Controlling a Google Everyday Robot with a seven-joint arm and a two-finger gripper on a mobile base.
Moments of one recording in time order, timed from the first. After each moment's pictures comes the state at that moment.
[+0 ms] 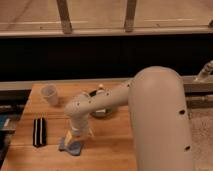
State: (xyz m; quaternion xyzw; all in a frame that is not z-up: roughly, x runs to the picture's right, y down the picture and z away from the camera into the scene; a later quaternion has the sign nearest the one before) arm -0.141 0.284 0.770 -0.42 0.20 0.49 0.74
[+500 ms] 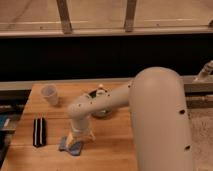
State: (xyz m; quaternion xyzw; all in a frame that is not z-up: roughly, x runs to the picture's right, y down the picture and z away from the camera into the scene) arm -0.139 0.292 0.770 -0.42 0.21 0.49 0.73
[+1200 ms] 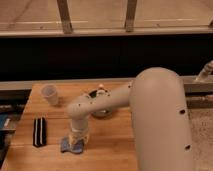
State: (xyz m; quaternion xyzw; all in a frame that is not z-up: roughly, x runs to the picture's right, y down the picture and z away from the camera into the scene) arm -0.147 0.292 0.768 -0.43 0.19 0.49 0.73
